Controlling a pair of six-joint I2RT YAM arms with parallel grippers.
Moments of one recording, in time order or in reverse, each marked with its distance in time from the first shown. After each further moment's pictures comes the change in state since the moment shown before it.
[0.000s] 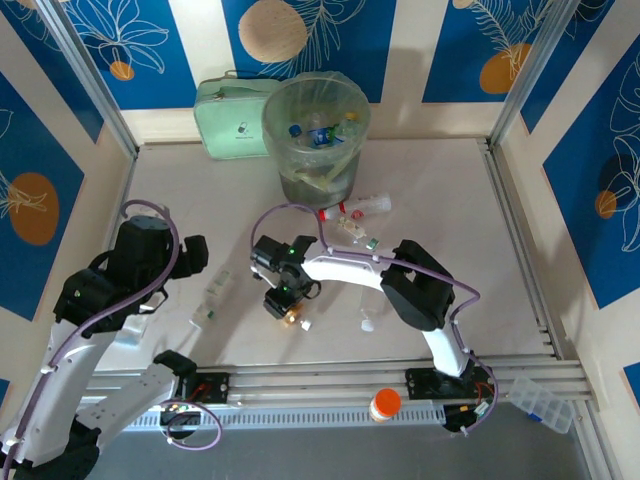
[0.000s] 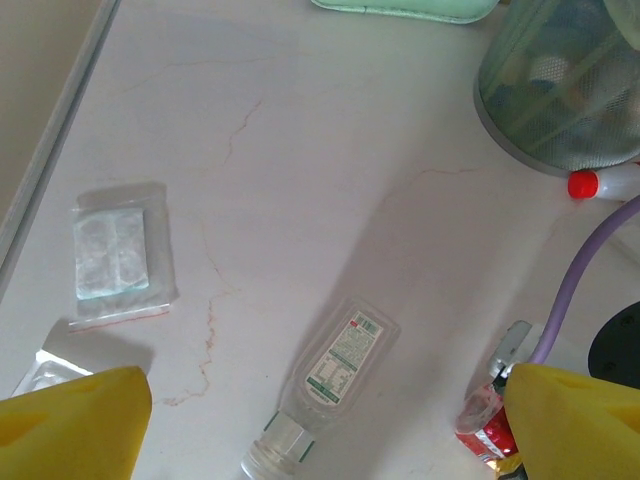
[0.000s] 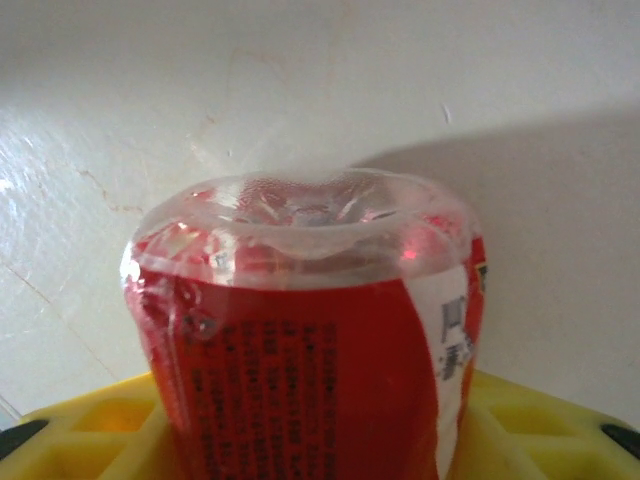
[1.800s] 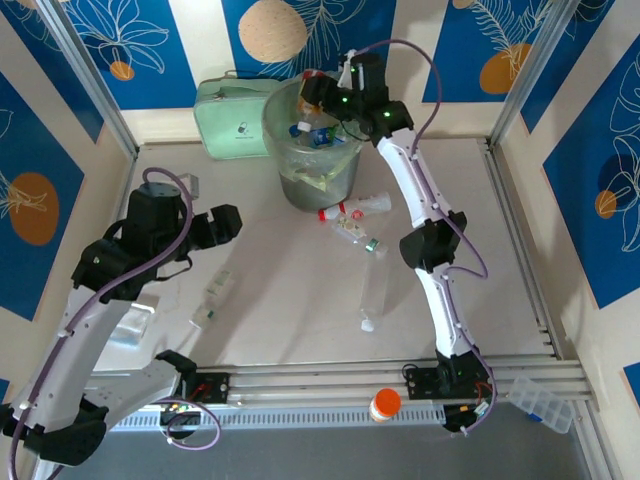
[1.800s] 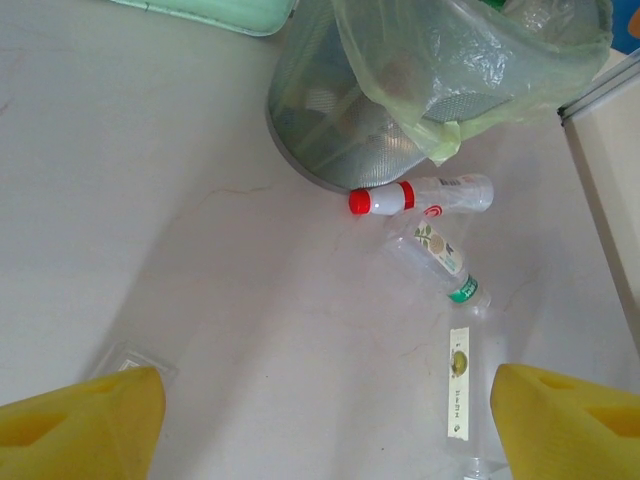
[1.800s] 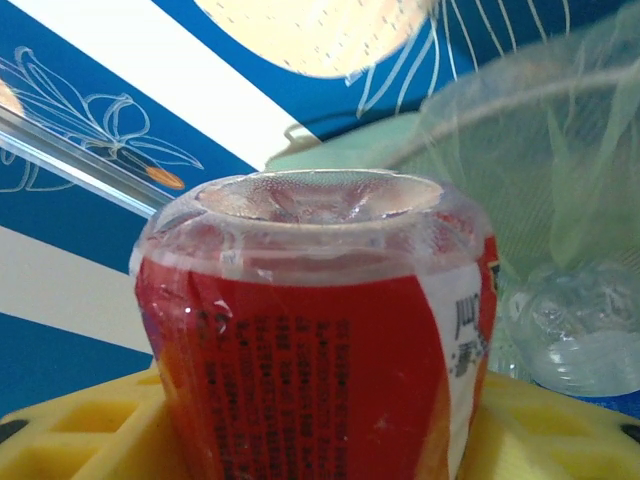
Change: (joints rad) left arm 0.002 0.154 0.095 0.215 0.352 -0.100; right arm -0.655 0.396 1.288 0.139 -0.186 0.510
